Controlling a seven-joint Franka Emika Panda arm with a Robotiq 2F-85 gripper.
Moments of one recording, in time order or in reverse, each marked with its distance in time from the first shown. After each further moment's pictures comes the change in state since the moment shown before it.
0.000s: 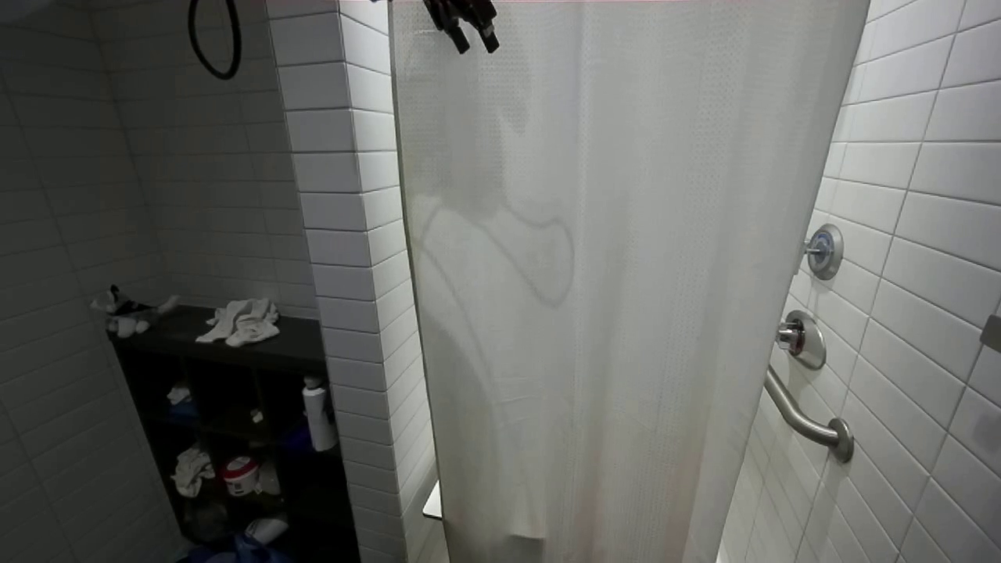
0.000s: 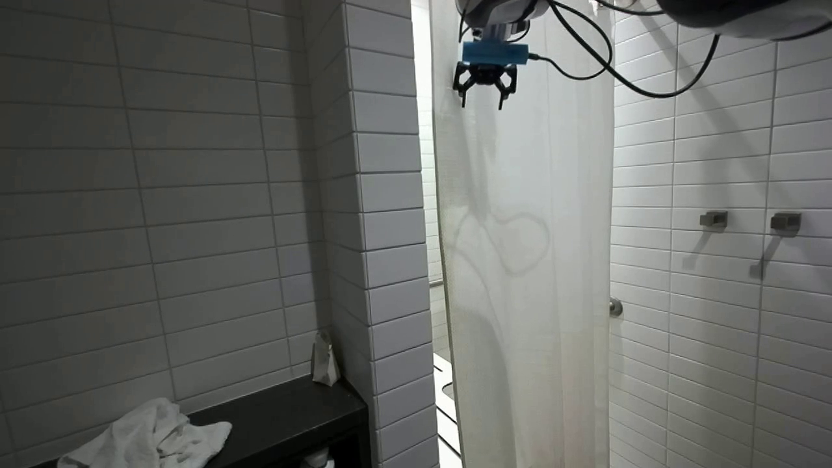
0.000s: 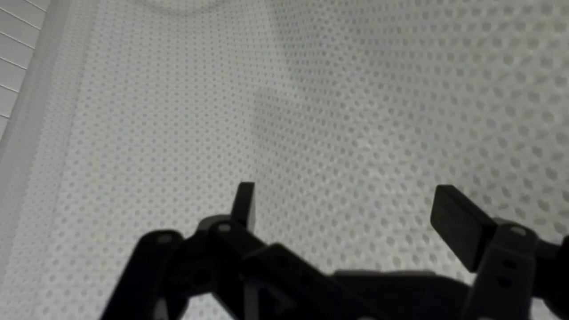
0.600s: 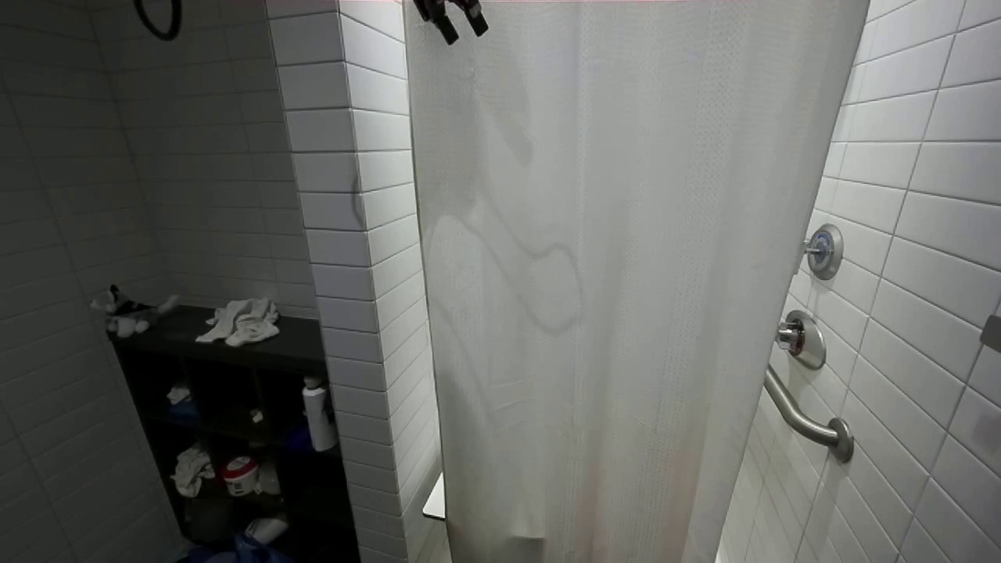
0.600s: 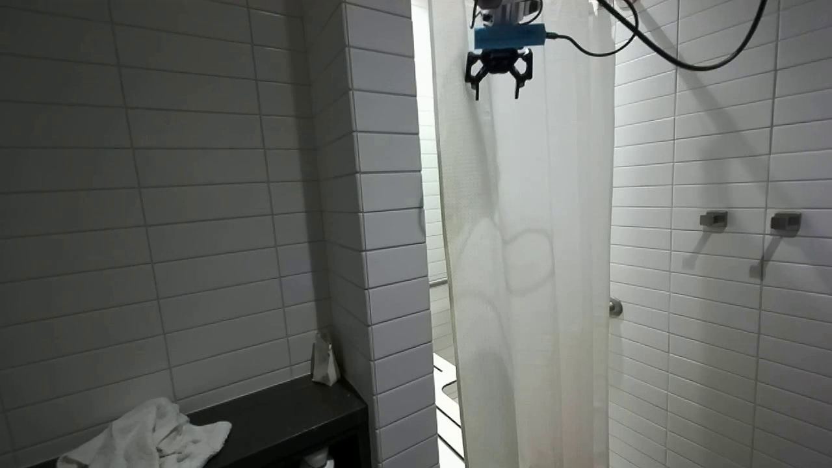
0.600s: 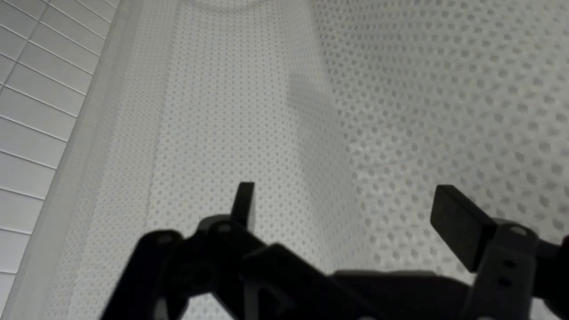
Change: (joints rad) arm 0.023 -0.156 0.004 -0.171 -0.101 -0.046 0.016
